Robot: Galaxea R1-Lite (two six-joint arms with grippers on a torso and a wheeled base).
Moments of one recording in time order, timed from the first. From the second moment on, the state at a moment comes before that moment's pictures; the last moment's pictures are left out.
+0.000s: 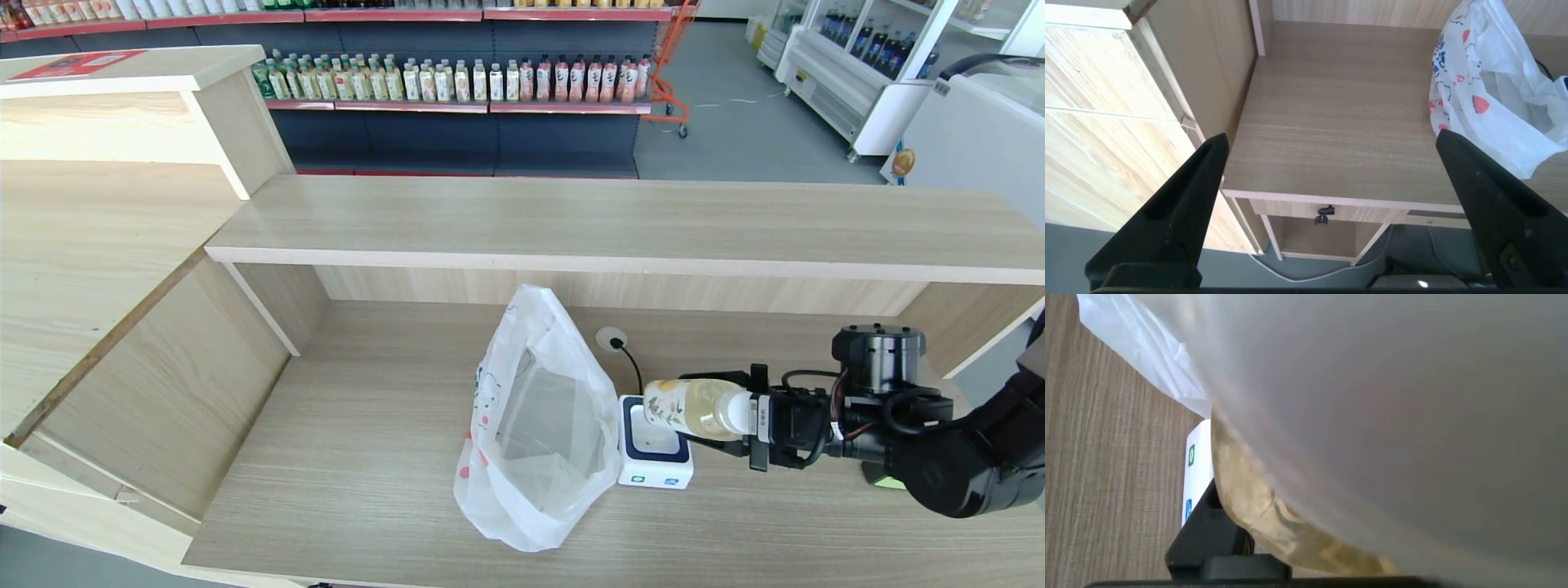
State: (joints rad) left arm 0.00 0.00 0.00 0.00 -0.01 -0.01; right arm 0.12 1.98 -0.60 -0.98 0.87 -1.28
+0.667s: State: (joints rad) left arm 0.00 0.00 0.00 0.00 -0.01 -0.01; right arm 0.10 2.08 -0.65 -1.03 0.87 -1.30
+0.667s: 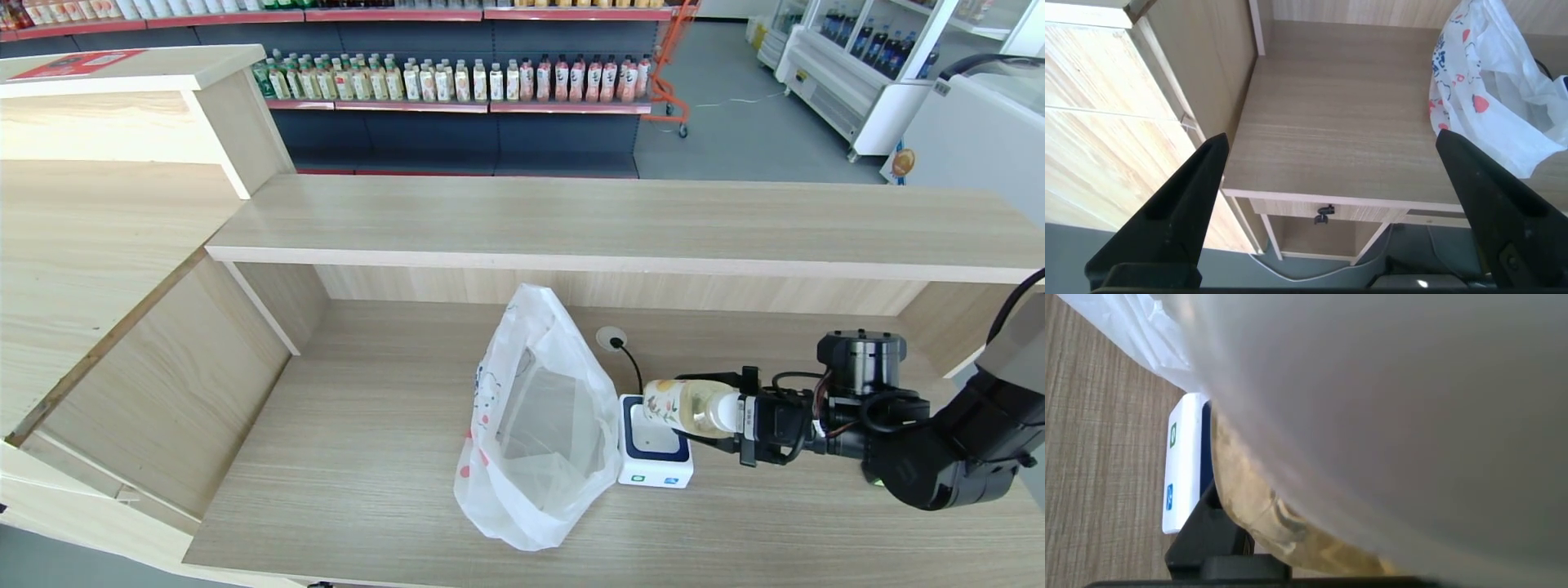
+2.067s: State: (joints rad) left arm 0.00 0.00 0.00 0.00 -0.01 -0.01; right arm 0.10 1.94 -0.67 -1.02 0.82 -0.62
